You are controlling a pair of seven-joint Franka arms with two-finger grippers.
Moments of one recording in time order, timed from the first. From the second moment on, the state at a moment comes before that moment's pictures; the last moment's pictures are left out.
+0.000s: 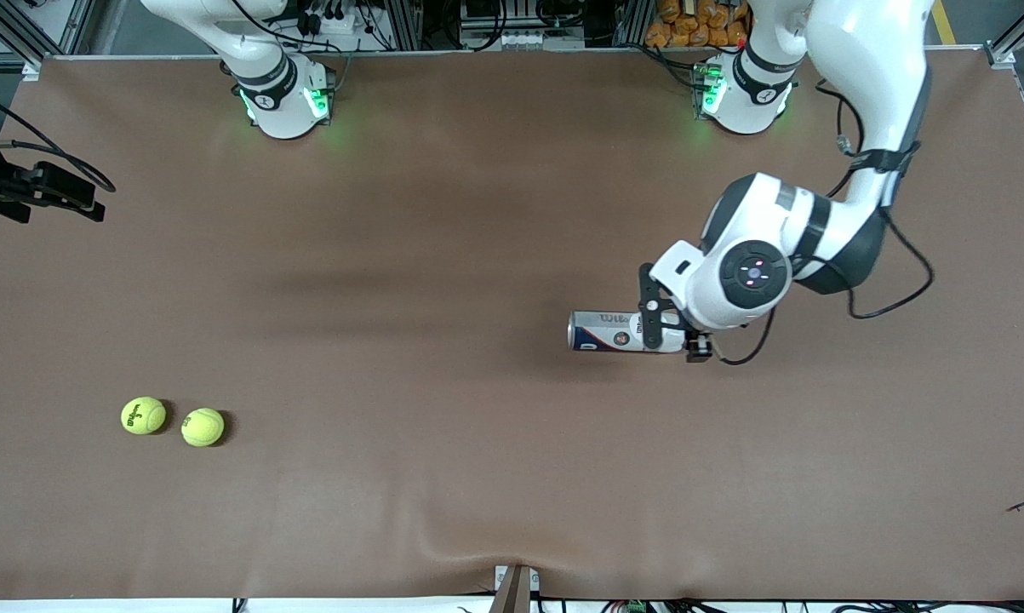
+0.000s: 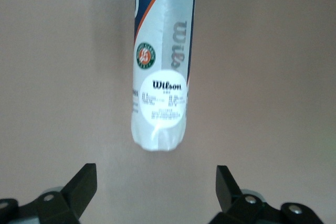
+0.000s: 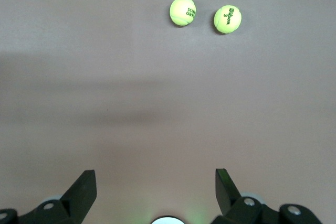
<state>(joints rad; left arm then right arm) -0.27 0.47 -0.20 -1.66 0.09 1.93 1.08 -0.01 0.02 -0.03 -1.51 0.02 1.44 -0.04</state>
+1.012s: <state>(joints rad) -0.39 0.56 -0.20 -1.74 0.27 2.13 0.91 -0.01 0.04 -0.04 -1.51 0.02 1.53 -0.03</state>
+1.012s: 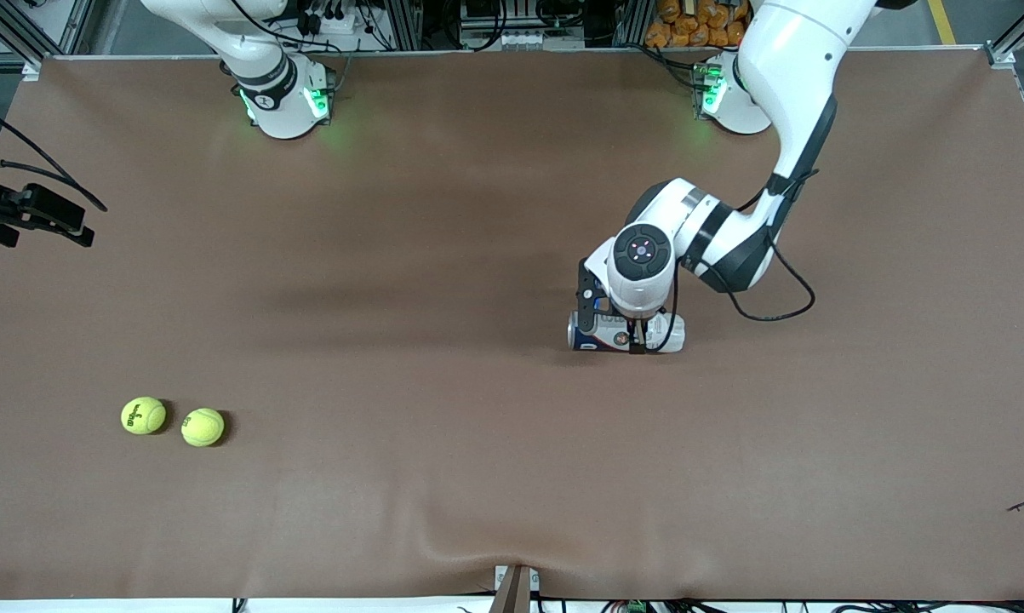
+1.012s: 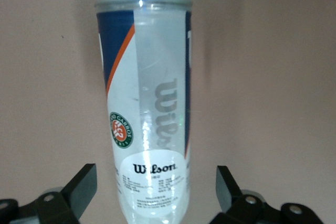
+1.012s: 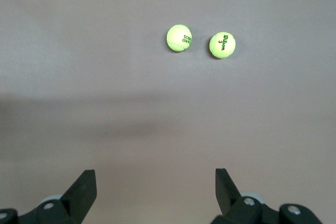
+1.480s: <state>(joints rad) -0.39 0.59 -0.20 -1.74 0.30 2.16 0.88 -0.04 0.04 -0.04 -1.52 0.02 1.59 -0.03</state>
